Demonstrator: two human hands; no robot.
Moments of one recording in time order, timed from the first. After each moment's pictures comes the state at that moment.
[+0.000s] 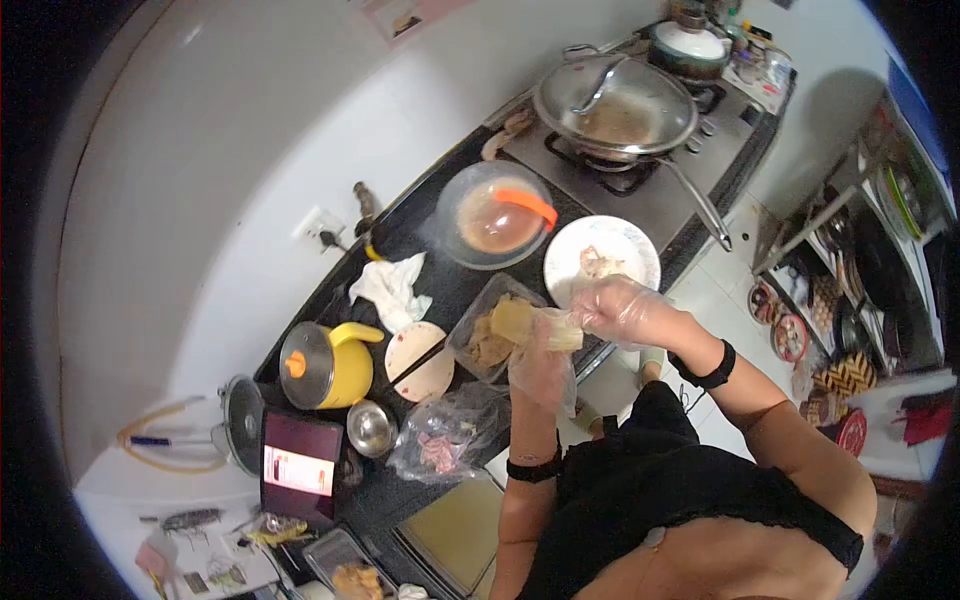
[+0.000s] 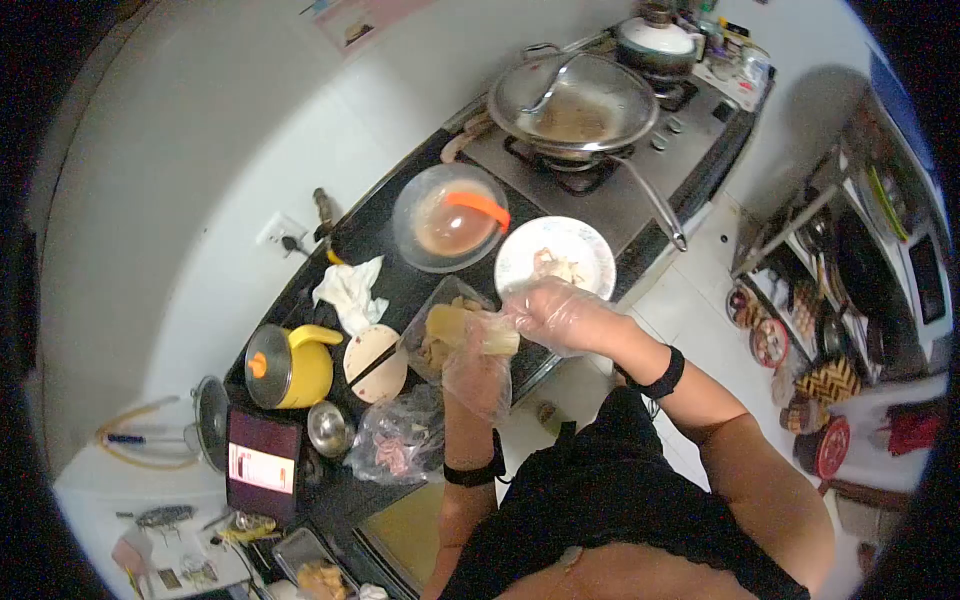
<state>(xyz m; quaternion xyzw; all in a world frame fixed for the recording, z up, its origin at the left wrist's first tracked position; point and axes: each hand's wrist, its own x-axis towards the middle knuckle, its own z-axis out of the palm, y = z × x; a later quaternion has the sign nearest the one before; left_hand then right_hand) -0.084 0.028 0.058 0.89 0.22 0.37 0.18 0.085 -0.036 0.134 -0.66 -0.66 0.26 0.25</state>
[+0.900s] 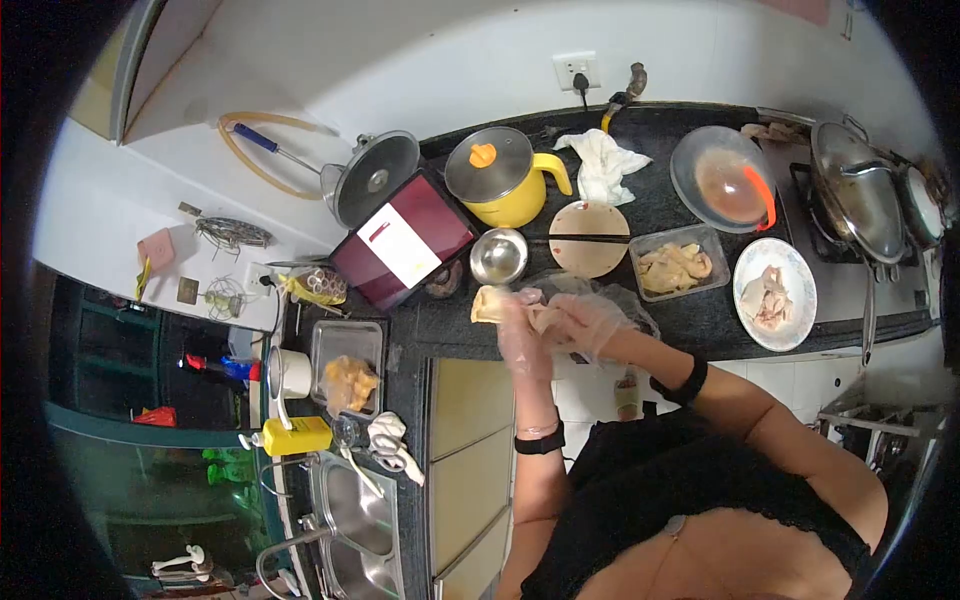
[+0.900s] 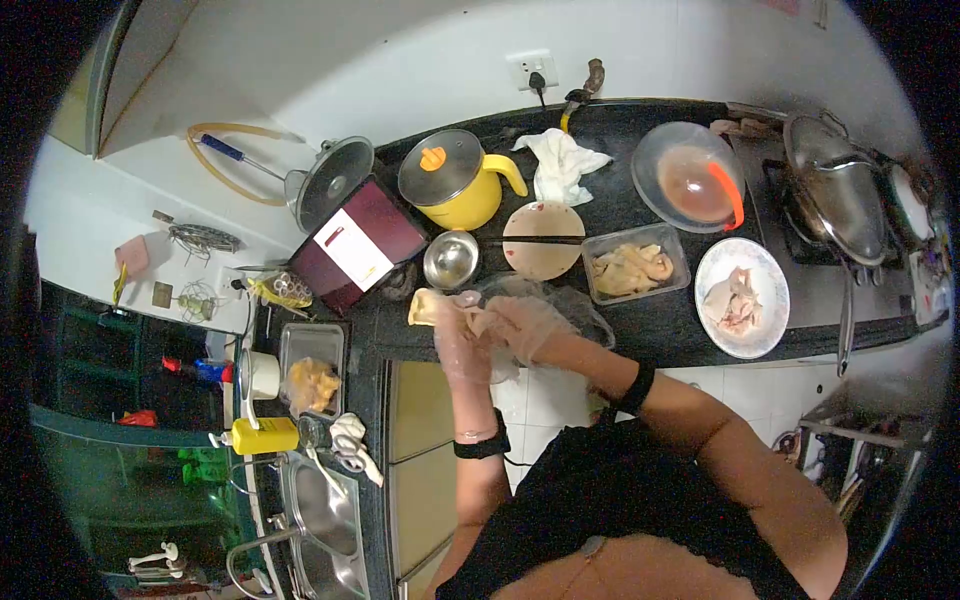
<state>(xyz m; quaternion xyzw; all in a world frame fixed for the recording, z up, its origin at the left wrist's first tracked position) -0.267 0.001 0.073 0.14 0.42 0.74 0.51 -0.147 0.032 0.091 -0.39 -0.78 0.44 0.22</state>
